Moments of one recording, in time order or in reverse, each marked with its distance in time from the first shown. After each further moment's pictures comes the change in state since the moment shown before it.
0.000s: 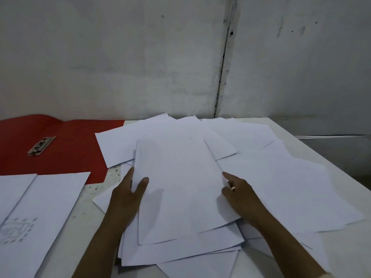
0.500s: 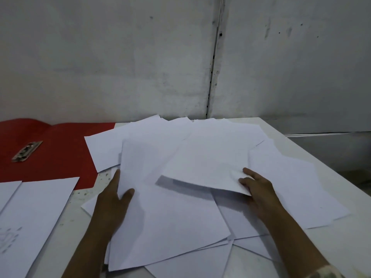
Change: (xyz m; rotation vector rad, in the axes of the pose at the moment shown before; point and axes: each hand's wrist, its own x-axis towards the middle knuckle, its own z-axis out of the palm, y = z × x) left_hand 0.007 -0.012 -0.005 0.069 0.026 -0.007; right_hand 0.015 0.028 -0.036 0.816 0.260 0.339
